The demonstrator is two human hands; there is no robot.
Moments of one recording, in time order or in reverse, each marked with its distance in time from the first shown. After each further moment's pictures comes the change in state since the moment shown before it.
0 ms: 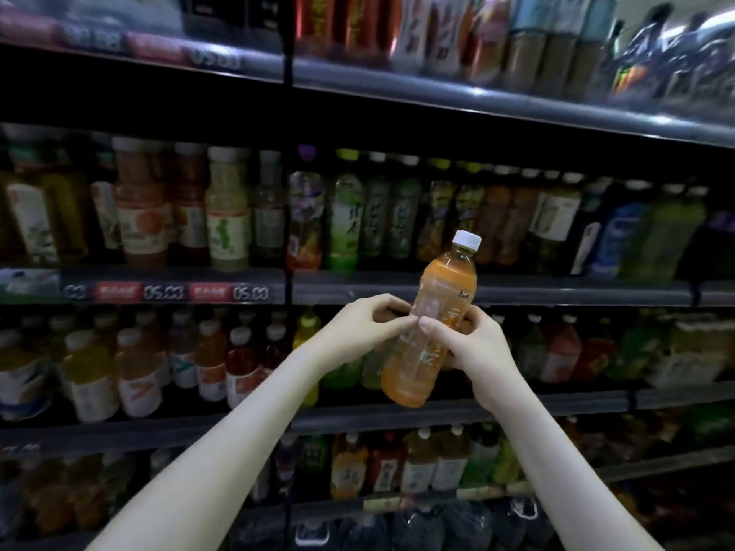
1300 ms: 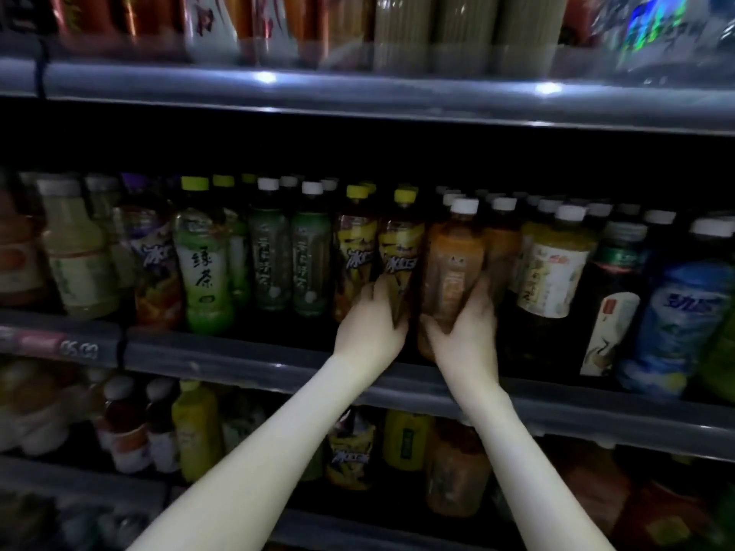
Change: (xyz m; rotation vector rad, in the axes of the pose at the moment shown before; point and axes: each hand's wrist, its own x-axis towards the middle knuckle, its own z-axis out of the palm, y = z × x) left_hand 0.296 0.035 0.145 0.599 0.618 -0.122; right_hand 0.284 0.054 -0.157 -0.413 0.080 -0.321
